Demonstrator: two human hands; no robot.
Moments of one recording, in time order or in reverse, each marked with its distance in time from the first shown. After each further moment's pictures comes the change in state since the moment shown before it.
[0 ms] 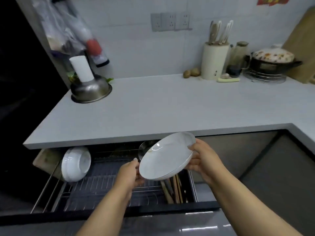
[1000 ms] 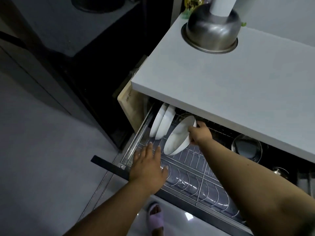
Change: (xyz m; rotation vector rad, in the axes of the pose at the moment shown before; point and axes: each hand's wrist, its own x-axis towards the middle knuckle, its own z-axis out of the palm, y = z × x) left_hand 0.139 -0.076 -0.315 1.265 0.091 0.215; right_hand 0.210 0.194 0.396 -0.759 -0.032 0.240
